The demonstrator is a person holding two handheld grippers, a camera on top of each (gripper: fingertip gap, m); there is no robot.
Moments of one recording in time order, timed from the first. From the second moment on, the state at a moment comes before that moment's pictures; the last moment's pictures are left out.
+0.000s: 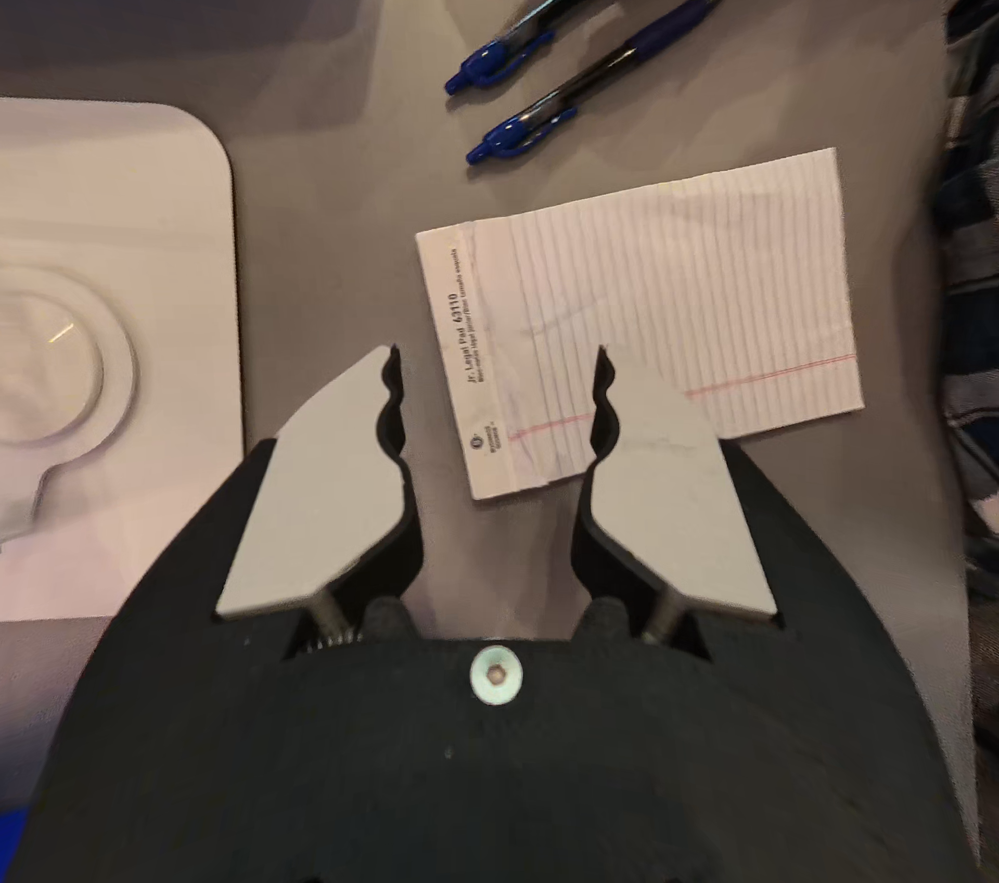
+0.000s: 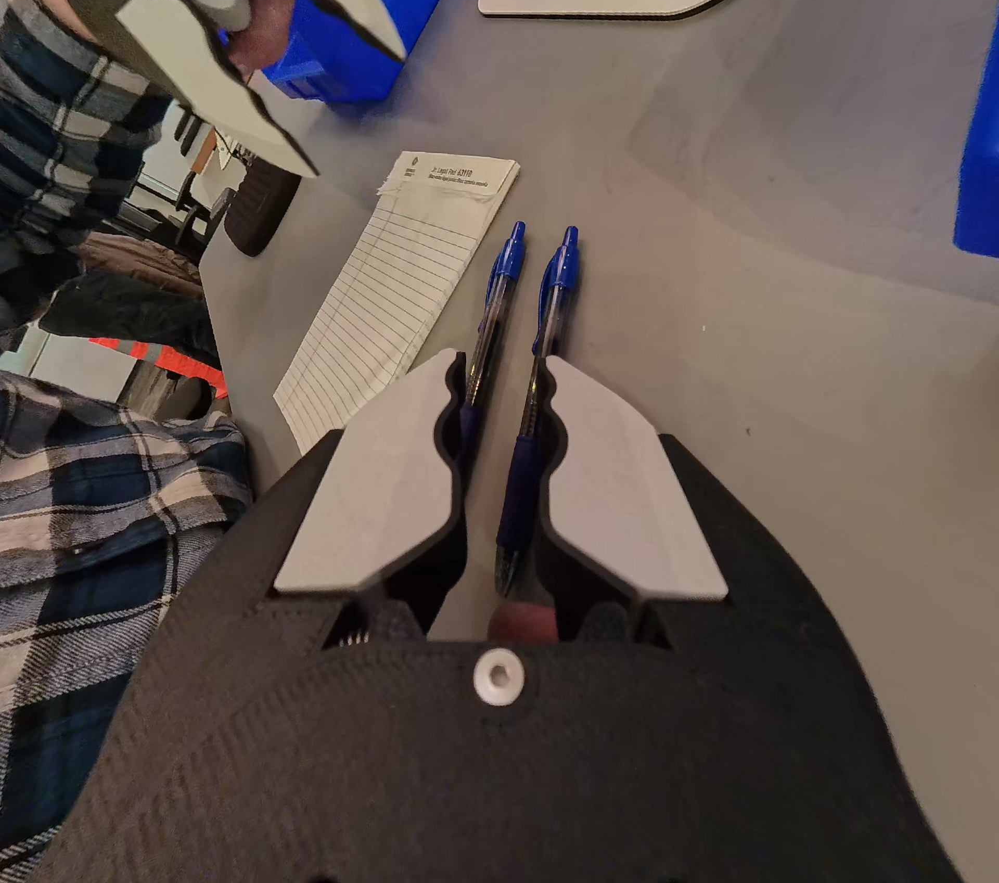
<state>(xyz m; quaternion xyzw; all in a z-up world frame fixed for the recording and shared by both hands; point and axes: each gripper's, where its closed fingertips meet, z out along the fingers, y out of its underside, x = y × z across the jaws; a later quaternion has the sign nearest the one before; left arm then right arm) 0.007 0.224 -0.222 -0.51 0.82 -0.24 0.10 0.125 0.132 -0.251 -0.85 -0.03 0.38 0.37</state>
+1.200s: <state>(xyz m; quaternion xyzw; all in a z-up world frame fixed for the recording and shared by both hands) -0.029 0.158 -0.278 -0.41 0.87 -0.23 0.11 0.095 0.116 -0.248 -0.88 -0.12 0.29 0.35</state>
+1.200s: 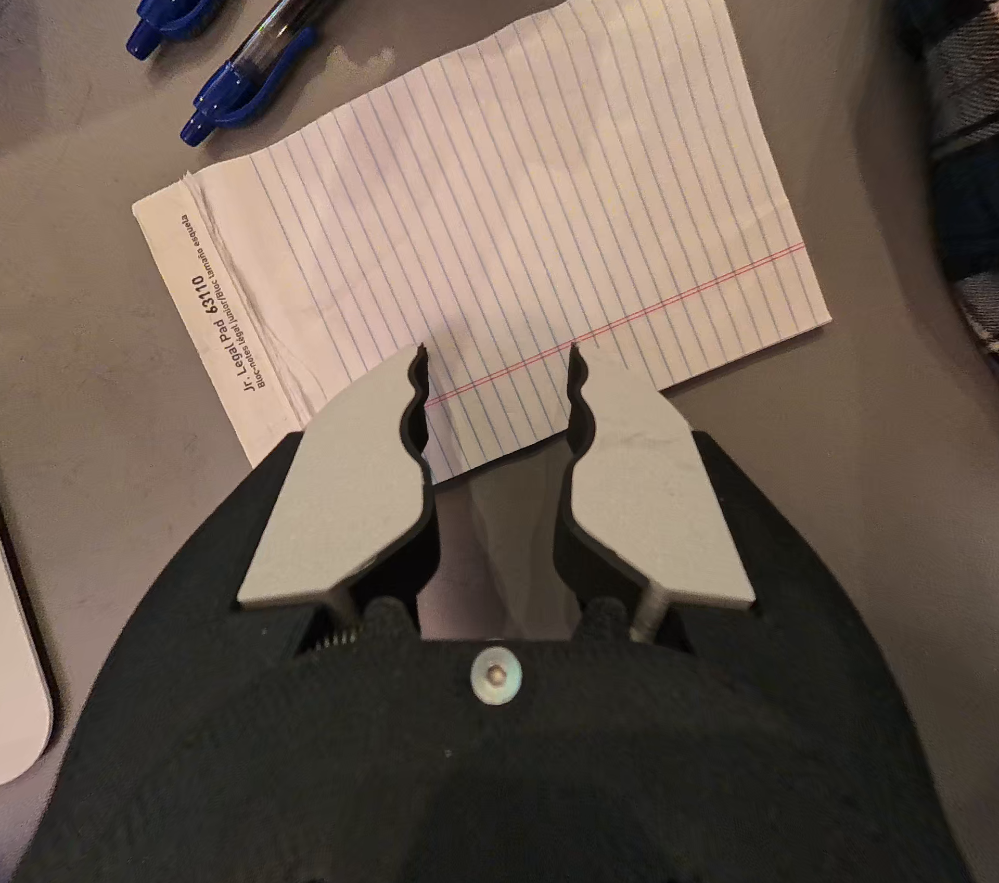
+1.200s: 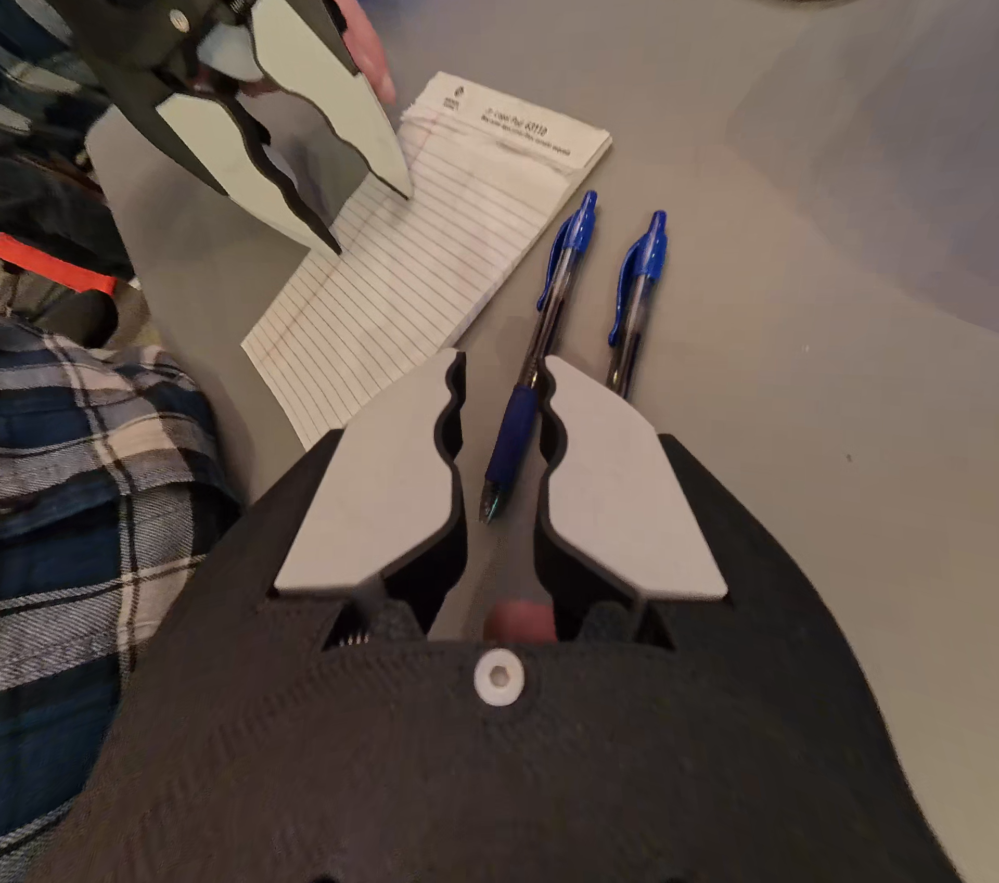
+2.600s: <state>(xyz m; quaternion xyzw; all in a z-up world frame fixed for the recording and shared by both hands) 0.002 0.129 -0.269 -0.57 0.75 -0.26 0.21 0.108 0.110 -0.273 -0.92 -0.23 0.09 0.29</state>
